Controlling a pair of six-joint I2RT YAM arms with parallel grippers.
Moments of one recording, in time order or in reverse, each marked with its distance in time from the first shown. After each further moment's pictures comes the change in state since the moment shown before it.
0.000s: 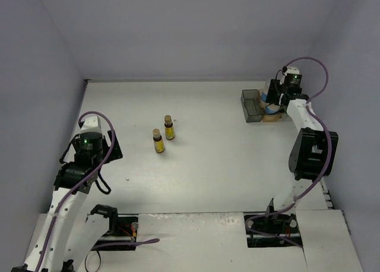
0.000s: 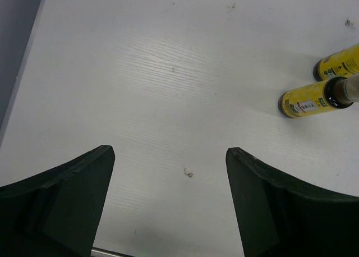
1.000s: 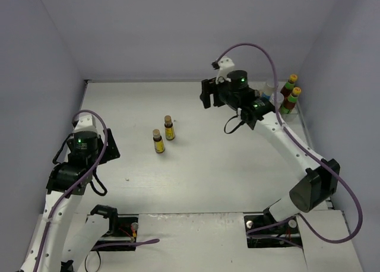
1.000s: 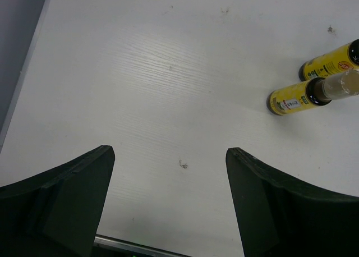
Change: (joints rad) left arm 0.000 0.003 0.100 -0.104 0.009 -0.035; right arm 0.614 -0.330 0.058 -0.100 -0.033 0.024
